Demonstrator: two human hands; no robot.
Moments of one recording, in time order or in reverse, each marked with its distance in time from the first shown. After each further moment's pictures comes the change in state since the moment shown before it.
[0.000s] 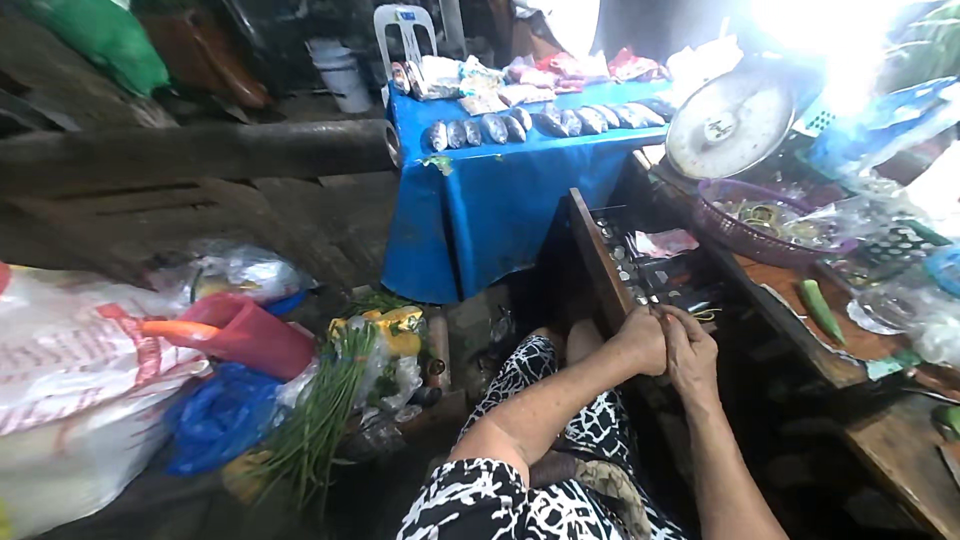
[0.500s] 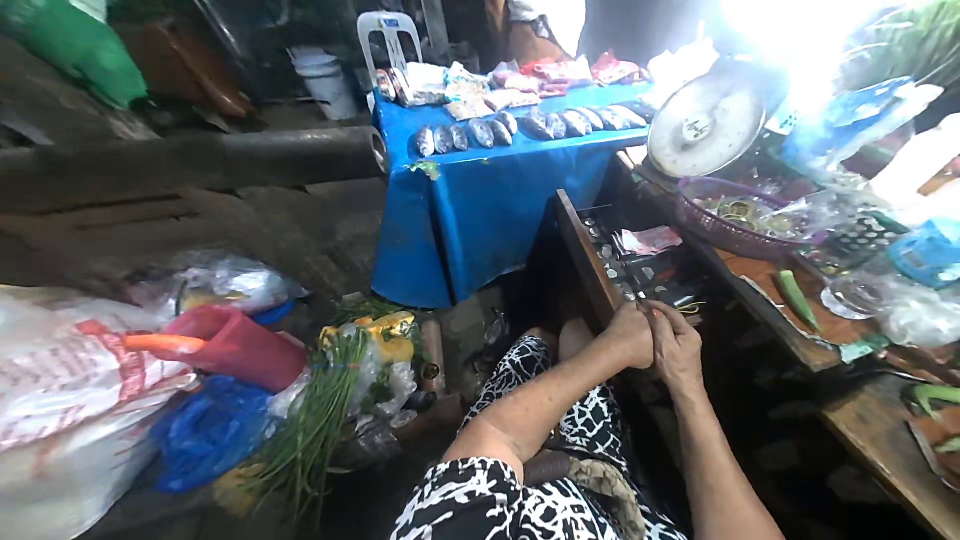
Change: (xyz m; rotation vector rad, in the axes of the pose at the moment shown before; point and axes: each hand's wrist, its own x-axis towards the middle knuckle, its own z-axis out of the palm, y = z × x) left_hand -0.002 0.004 -0.004 0.026 -0.031 -0.012; right_hand -0.001 0.002 0.001 0.006 0.013 -0.001
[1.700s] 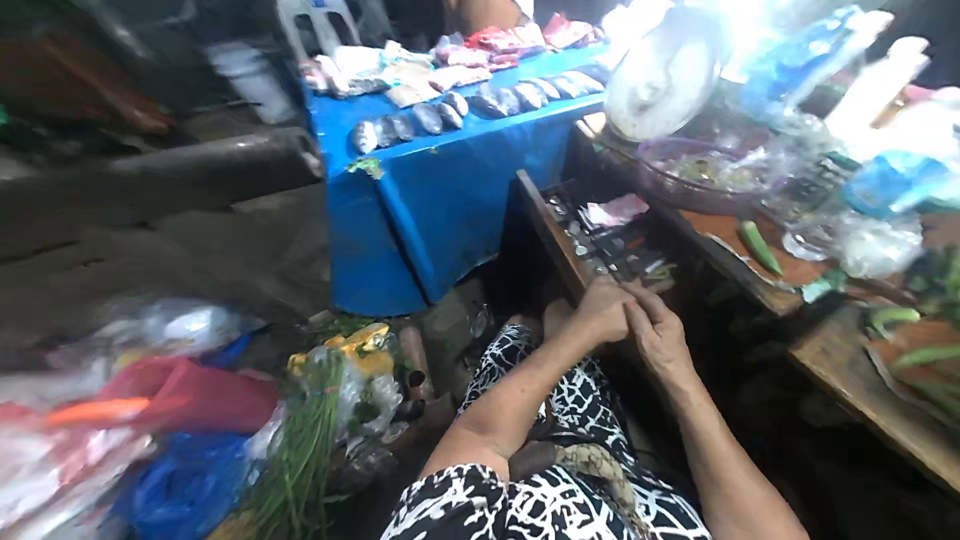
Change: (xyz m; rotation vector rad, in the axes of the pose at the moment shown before) left_hand 0.000 -0.010 0.000 -0.093 0.032 0.087; right_hand -0.022 -0.005 -0.022 -0.127 -0.105 -0.016
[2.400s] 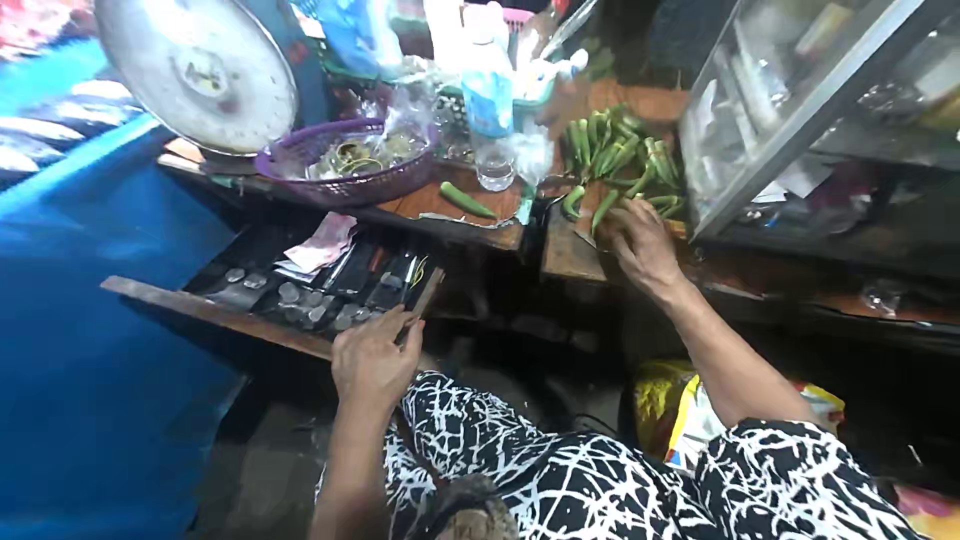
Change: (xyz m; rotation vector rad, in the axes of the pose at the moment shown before) left_hand 0.010 -0.013 0.028 0.095 0.370 0.185; right_hand -0.116 0.014 -0.254 -0.965 0.413 0.295
